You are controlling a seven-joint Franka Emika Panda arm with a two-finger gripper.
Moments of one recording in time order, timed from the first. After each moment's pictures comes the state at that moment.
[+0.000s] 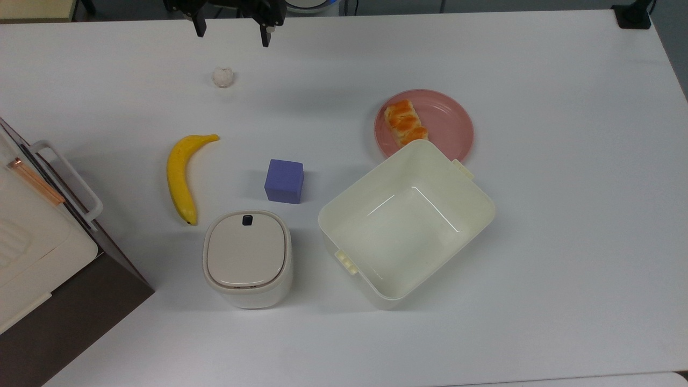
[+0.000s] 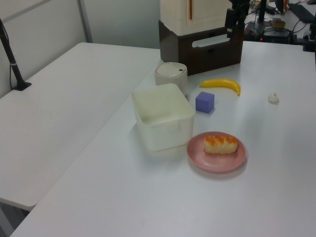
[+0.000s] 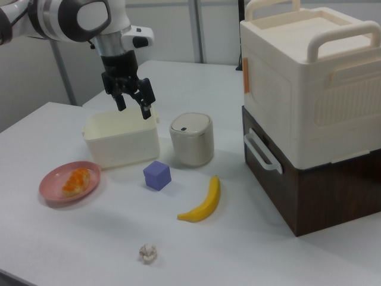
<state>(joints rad) -0.01 0.02 -0.09 -1.61 -0.02 1.69 0.07</state>
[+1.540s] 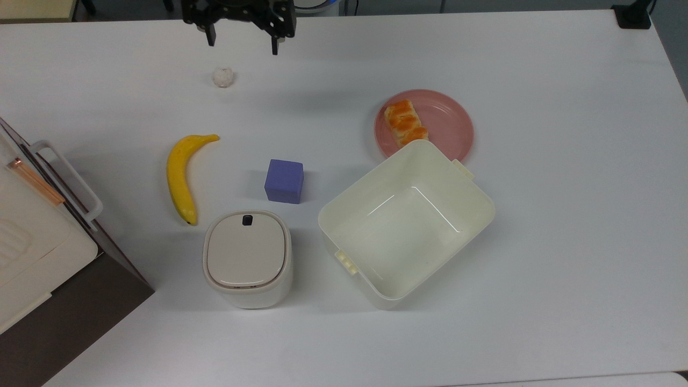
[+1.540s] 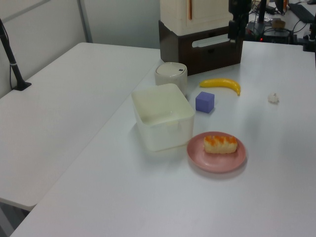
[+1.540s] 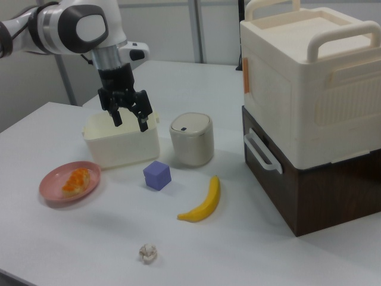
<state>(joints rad) 0.03 0.02 -0.08 -1.69 -0.09 1.69 0.04</state>
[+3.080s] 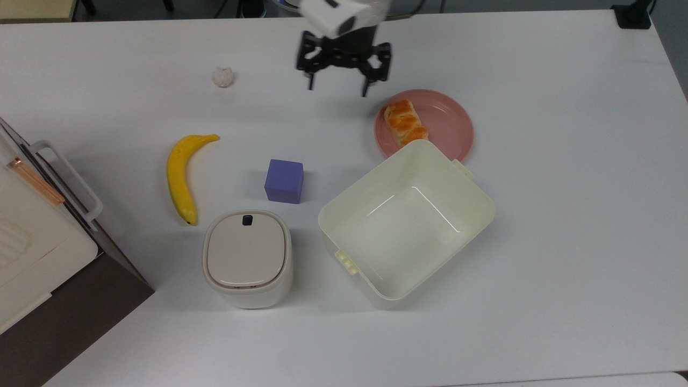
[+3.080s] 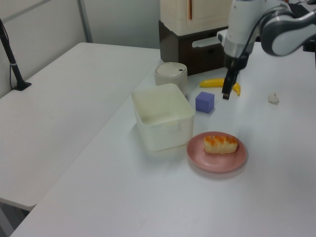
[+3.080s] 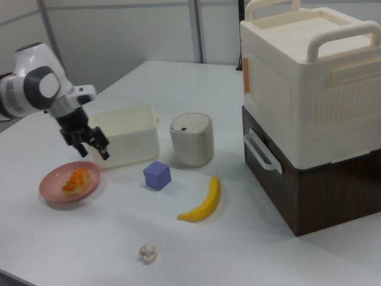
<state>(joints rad) 0.27 -0.05 -0.02 -2.11 -0.24 2.15 0.38</state>
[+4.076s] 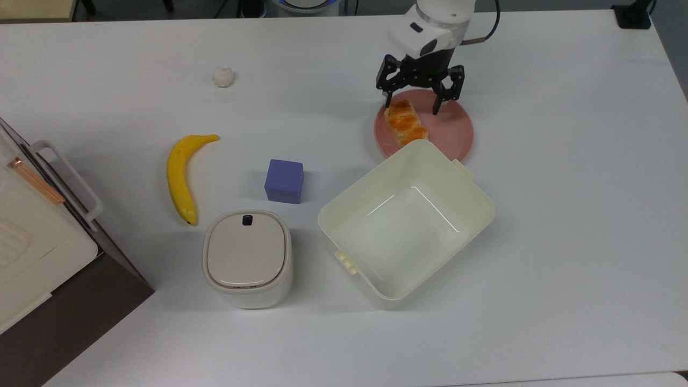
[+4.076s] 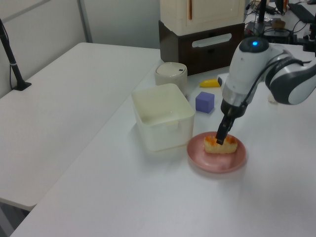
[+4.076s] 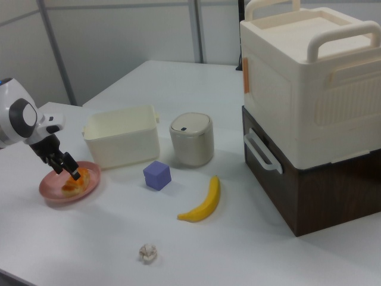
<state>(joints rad) 0.40 0.09 0.07 -2.19 -0.30 2.38 0.76</state>
